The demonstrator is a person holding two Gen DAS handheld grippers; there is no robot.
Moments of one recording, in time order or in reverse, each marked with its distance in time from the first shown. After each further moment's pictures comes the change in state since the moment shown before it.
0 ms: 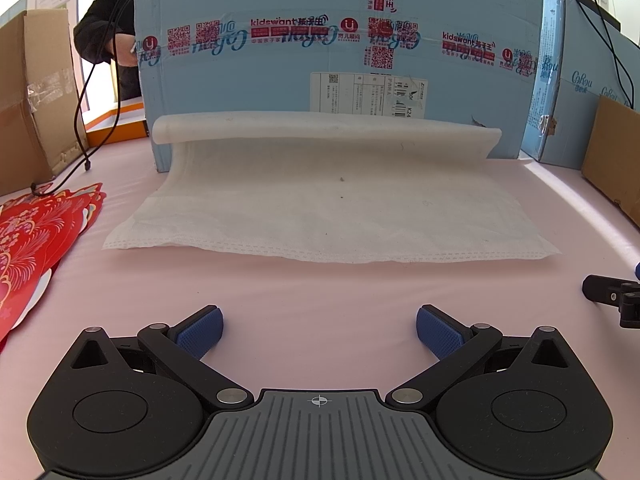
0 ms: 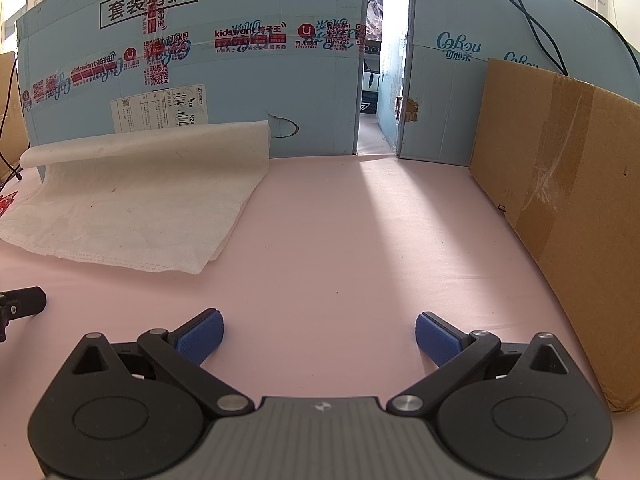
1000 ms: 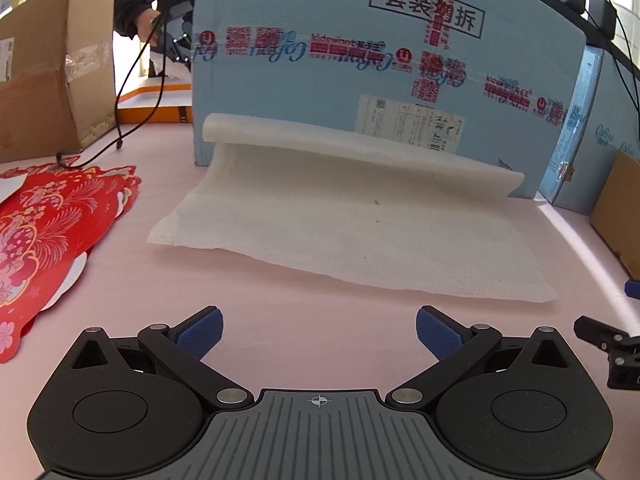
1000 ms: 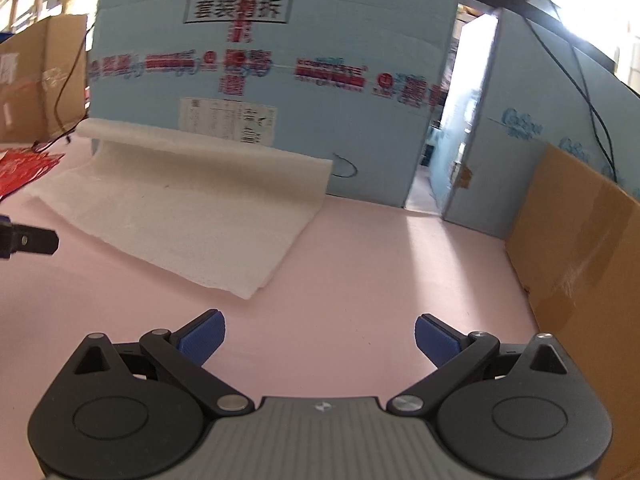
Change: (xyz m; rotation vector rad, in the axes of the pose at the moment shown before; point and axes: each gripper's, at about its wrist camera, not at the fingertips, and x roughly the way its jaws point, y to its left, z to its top) left arm -0.024 0.038 0.012 -0.166 0.009 -0.001; right arm -0.019 0.027 0.013 -0.314 -0.083 0.100
